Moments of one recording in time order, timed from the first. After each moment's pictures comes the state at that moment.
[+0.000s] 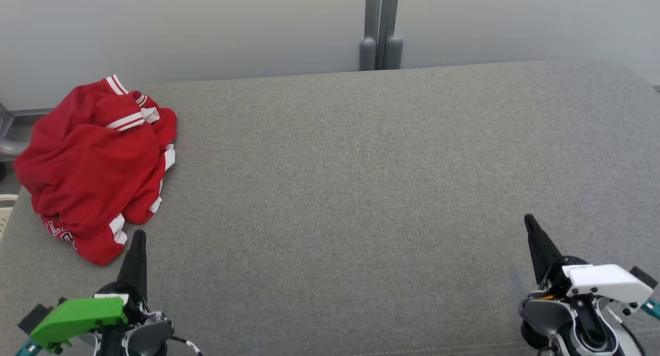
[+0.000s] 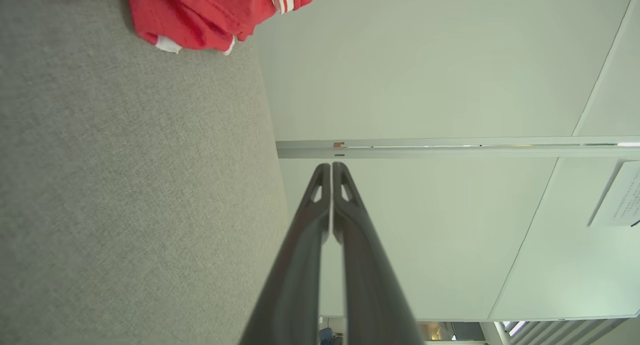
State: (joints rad) left arm -0.11 0.05 0.13 0.28 -1.61 -0.13 0.13; right arm -0.12 -0.05 -0.10 0.29 1.61 0.13 0.10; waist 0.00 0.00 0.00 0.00
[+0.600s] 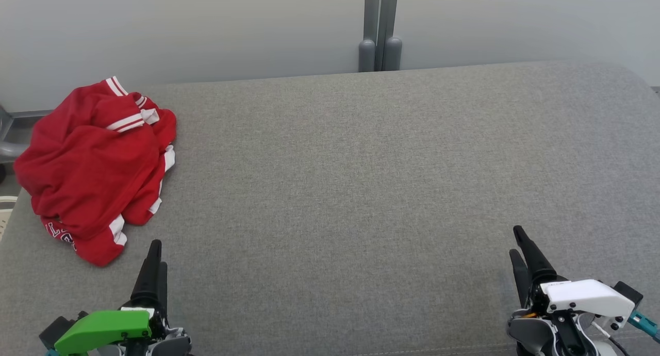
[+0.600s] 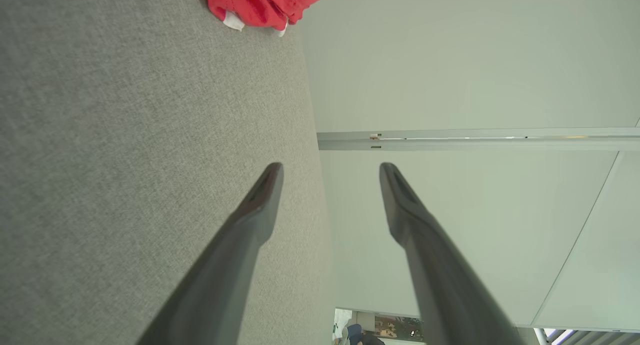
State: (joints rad) left arm -0.07 0.04 0.06 0.33 -1.55 -0.12 0.06; right arm -0.09 -0.04 -0.04 0.35 1.54 0.13 0.04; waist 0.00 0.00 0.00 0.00
